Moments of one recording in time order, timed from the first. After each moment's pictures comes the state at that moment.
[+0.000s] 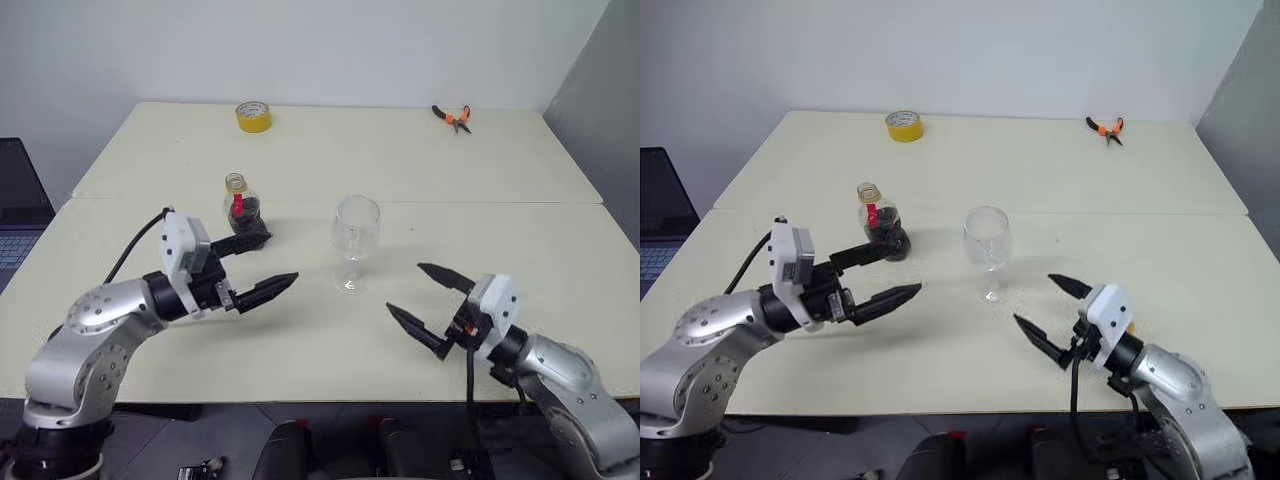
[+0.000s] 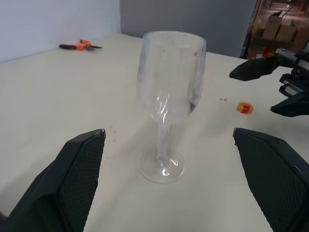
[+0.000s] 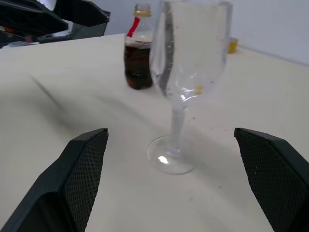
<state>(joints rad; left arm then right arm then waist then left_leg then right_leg) -0.08 0.70 0.24 -0.44 -0.68 0.50 -0.84 0.13 -0.54 0.00 -0.70 0.44 0.37 0.62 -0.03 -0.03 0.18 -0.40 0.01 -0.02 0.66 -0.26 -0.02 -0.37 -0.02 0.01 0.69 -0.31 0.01</state>
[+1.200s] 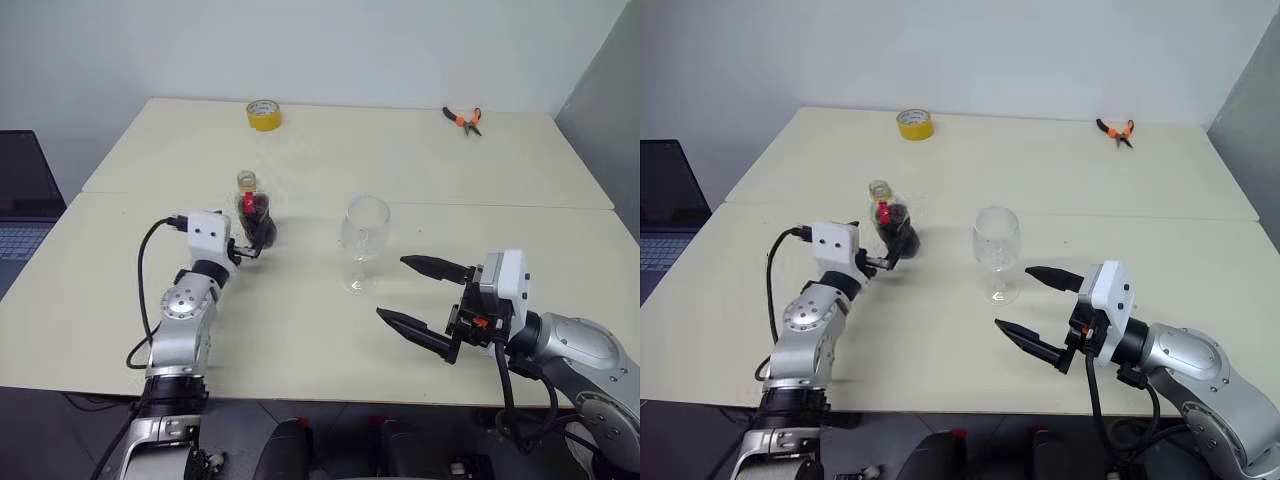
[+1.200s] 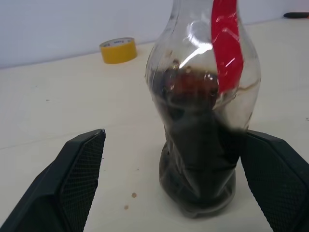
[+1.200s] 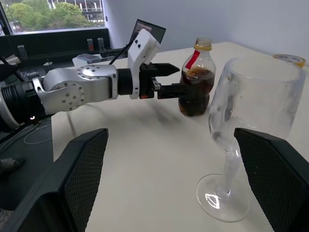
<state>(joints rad) -0.38 0.33 0.14 0.18 -0.11 0.10 -0.28 -0.05 -0.65 -0.05 -0.80 0.70 0.56 0.63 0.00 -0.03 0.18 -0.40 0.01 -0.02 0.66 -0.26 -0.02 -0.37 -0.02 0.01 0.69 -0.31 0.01</state>
